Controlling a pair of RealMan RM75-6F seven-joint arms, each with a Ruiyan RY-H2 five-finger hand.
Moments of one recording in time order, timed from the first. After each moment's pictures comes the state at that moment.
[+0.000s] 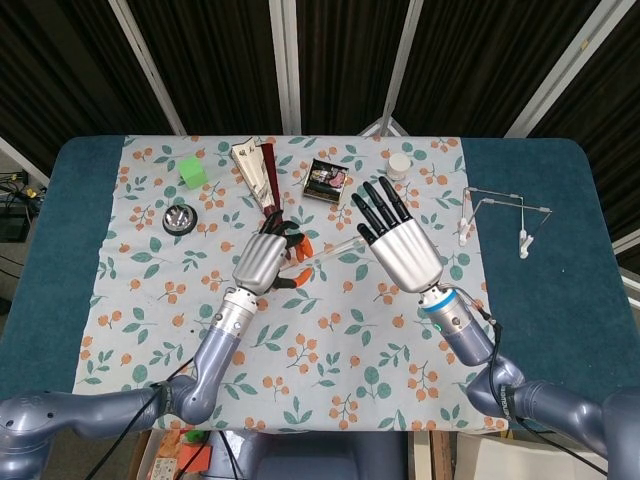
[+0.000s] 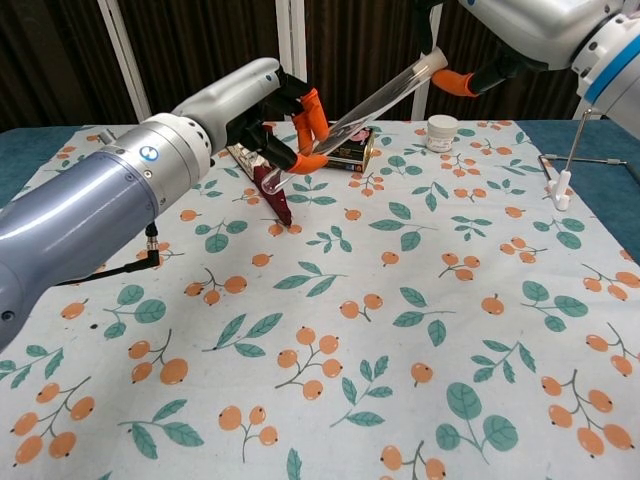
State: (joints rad) left arm -0.86 -1.85 -0.36 -1.37 1.14 1.12 0.18; right arm 0.77 -1.56 0.22 -1.24 -1.63 1.39 -0.39
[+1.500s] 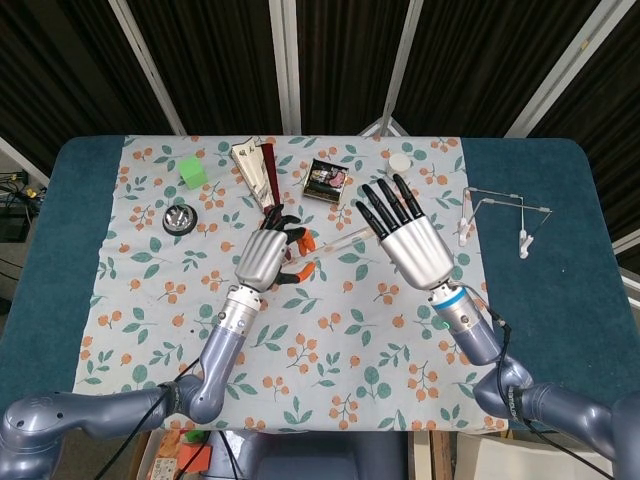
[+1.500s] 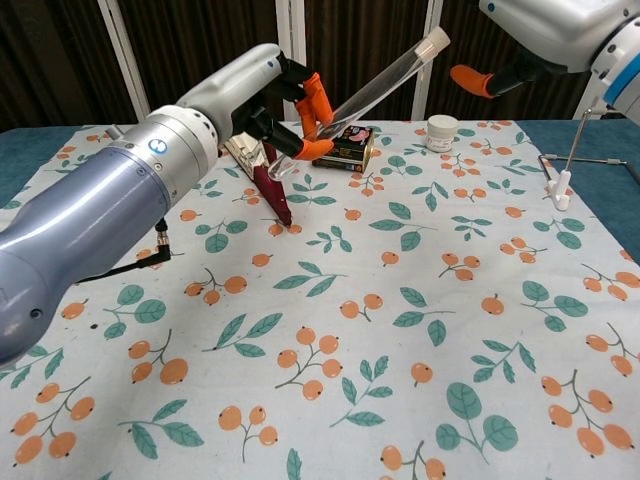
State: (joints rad) left arm -0.87 -1.88 -0.38 -1.34 1.15 1.15 0.16; right arm 0.75 -1.53 0.22 -1.25 -1.59 1.36 -0.41
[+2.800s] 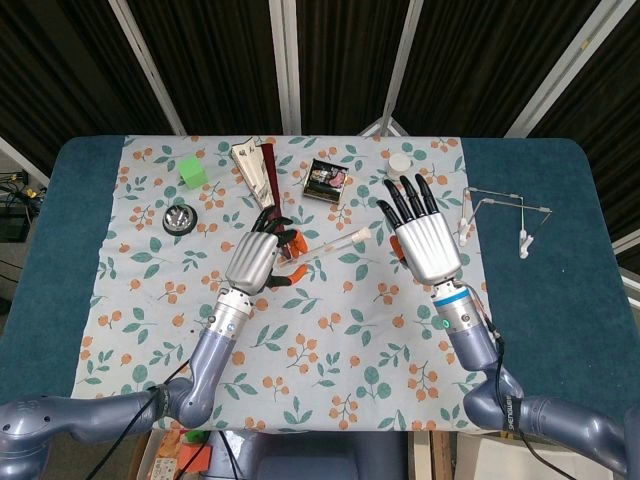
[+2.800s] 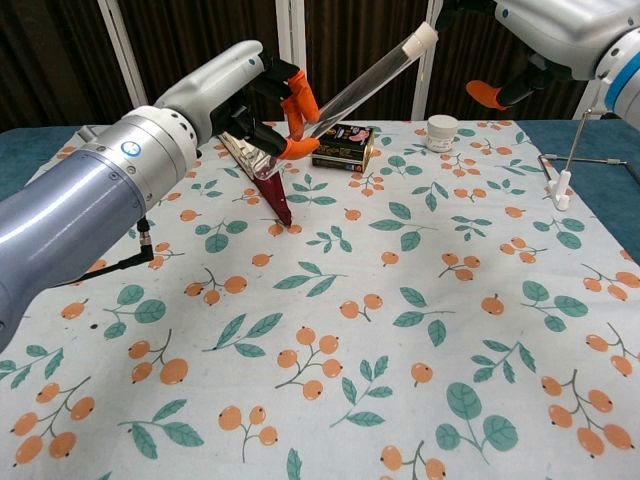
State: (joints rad) left arm -0.83 -1.85 -0.36 -1.38 1.19 1.18 0.14; right arm 0.71 -1.52 0.28 -1.43 -1.36 1.27 -0.50
